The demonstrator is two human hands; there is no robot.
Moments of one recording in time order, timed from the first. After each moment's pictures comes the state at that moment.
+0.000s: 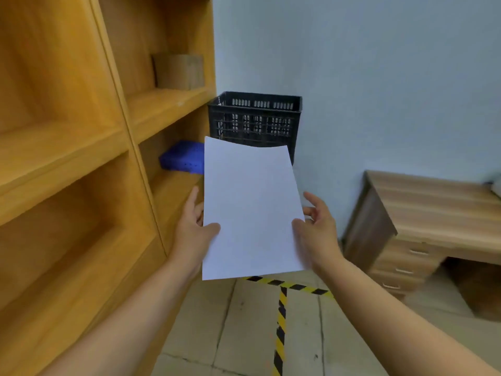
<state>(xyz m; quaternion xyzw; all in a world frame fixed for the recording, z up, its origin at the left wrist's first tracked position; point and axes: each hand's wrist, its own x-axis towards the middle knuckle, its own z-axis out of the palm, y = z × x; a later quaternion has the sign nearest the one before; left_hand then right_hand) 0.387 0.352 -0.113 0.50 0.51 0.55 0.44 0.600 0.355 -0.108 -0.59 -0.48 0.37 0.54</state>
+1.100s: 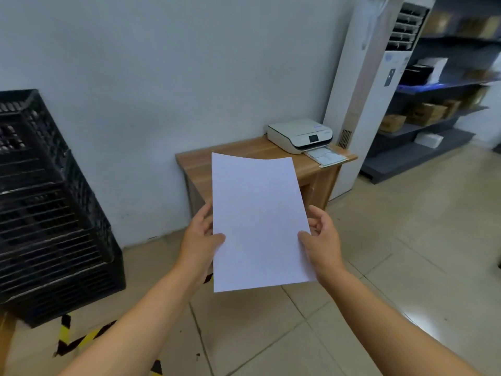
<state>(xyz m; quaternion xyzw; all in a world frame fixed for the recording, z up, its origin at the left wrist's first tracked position) 0.879 0.317 -0.155 0.57 0.30 0.32 0.69 1.044 0.174 -0.164 -0.74 -0.22 0.14 0.62</state>
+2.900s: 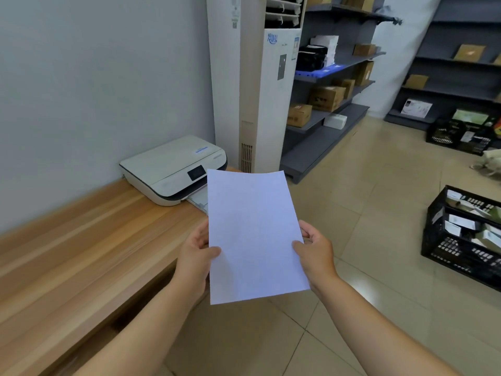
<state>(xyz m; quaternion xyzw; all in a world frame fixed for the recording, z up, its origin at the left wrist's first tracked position) 1.642 0.410 -0.196 0.59 0.25 0.14 0.76 1.744 0.221 -0.204 -0.74 -0.02 0.09 0.66</state>
